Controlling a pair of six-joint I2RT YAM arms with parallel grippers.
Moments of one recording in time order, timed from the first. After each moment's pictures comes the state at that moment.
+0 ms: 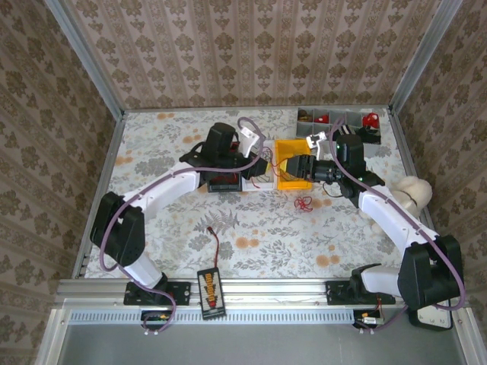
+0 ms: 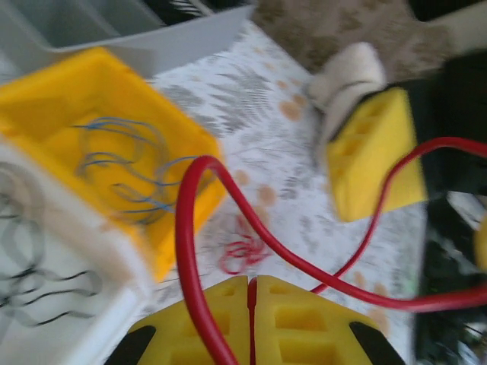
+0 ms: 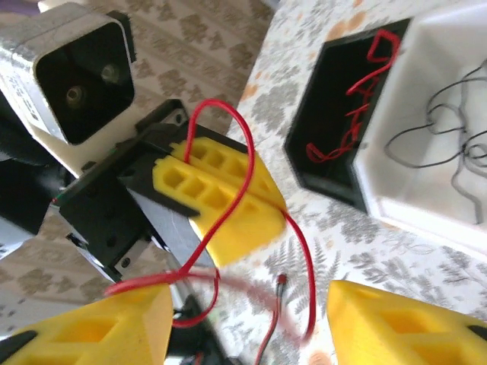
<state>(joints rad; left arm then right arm) -0.65 1.62 1.22 -0.19 0.59 -0.18 0.20 1.26 0.86 -0.07 -0.83 0.62</state>
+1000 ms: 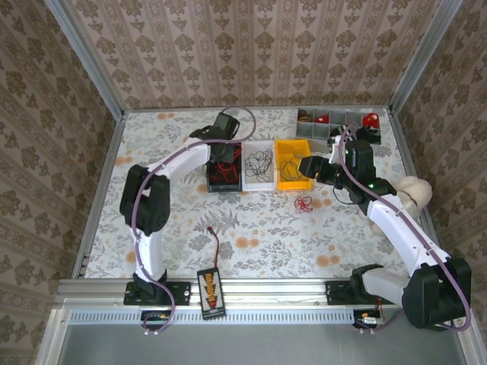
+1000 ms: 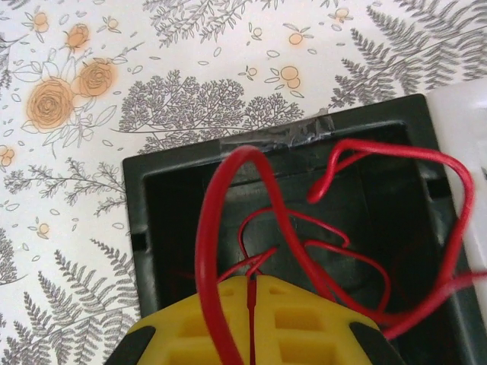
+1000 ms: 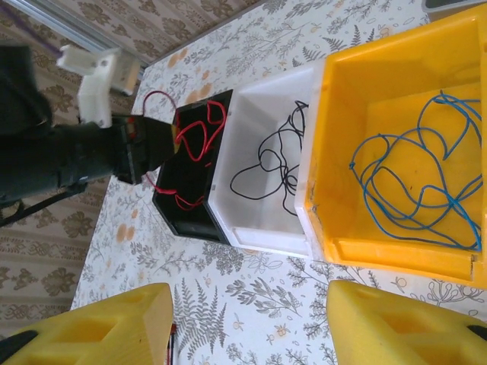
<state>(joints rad) -0.56 2.00 1.61 -0.66 -0.30 -0.23 0.17 1.13 0.84 -0.26 -0.47 0.53</state>
